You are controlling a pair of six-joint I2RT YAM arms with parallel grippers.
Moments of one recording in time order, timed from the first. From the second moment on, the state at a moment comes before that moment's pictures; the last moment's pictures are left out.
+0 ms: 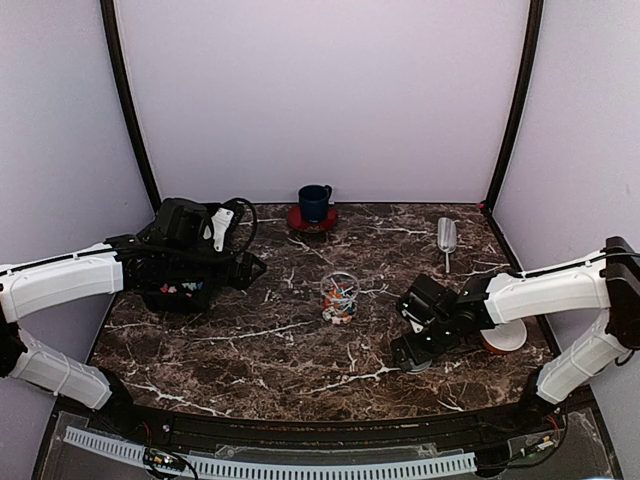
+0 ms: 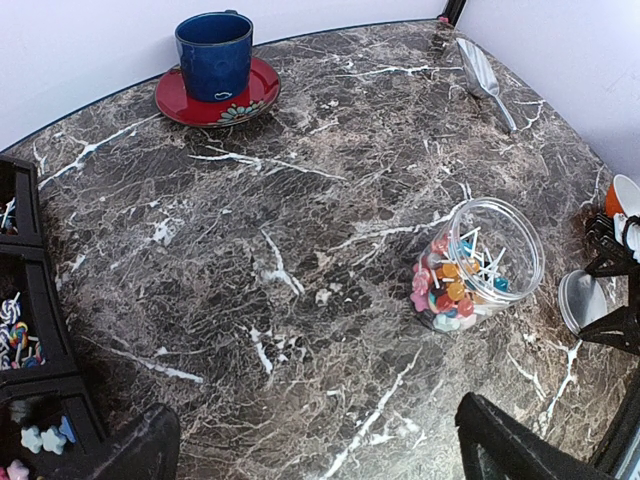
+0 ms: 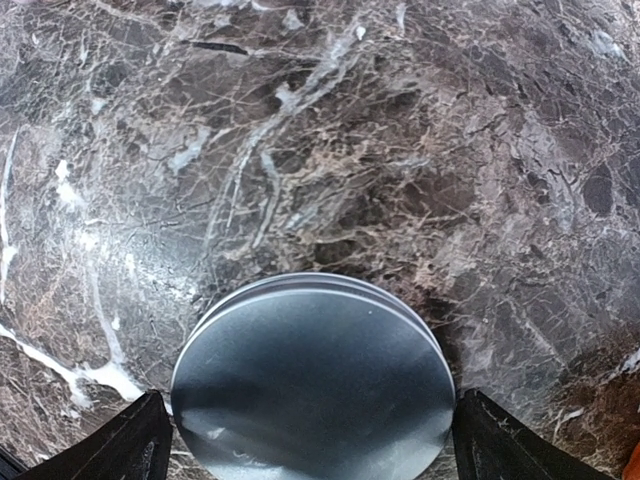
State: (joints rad) left arm -0.64 1.26 0.89 -0.26 0.02 -0.17; right arm 0.93 1.45 0.72 -0.56 0.11 0.49
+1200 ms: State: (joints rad) left arm -0.64 1.15 0.69 -0.06 0.11 -0.28; right arm 0.95 1.44 1.16 -0.75 0.18 0.32
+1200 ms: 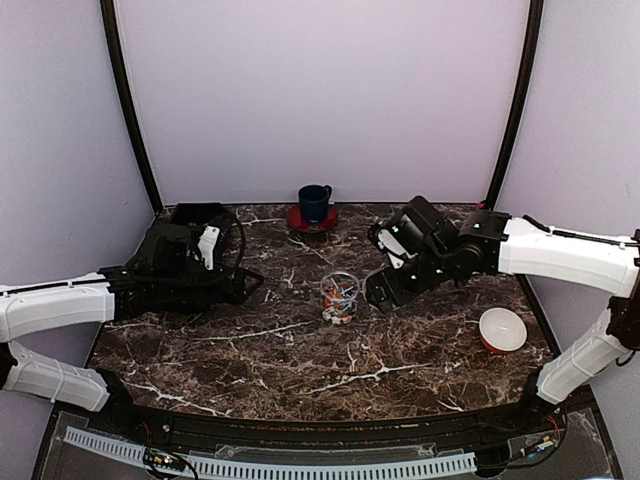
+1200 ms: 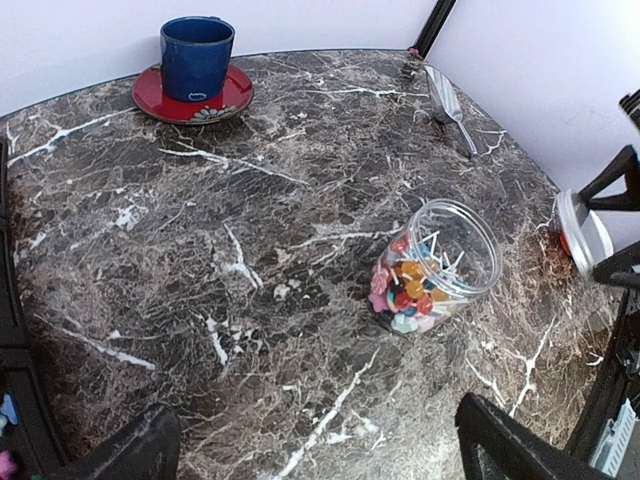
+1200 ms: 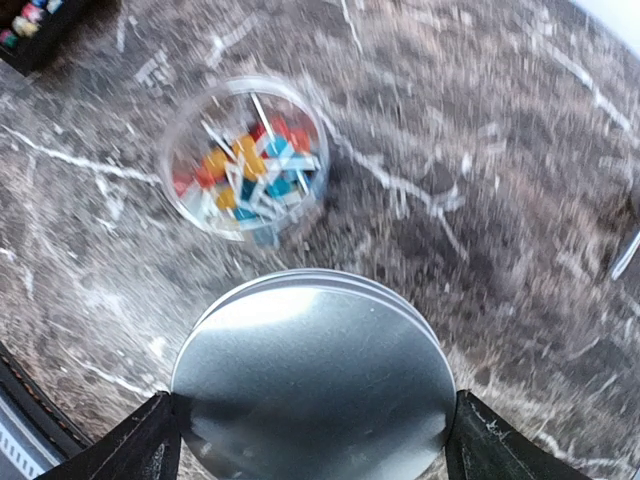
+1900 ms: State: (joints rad) left arm -0.78 1.73 0.46 0.88 0.20 -0.04; right arm 0.91 1.50 1.32 -0.78 0.12 0.12
